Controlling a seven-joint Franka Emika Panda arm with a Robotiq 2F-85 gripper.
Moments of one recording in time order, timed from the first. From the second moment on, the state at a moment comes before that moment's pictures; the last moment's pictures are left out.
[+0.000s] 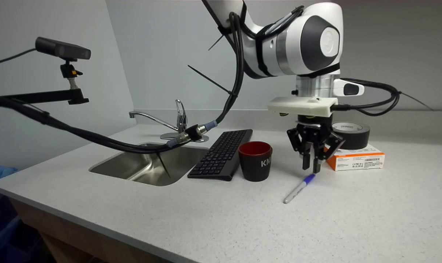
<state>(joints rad) -0.21 0.30 -0.22 -2.00 0.02 2.23 0.07</state>
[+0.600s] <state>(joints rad) -0.21 0.31 -0.22 -1.97 0.02 2.23 0.07</state>
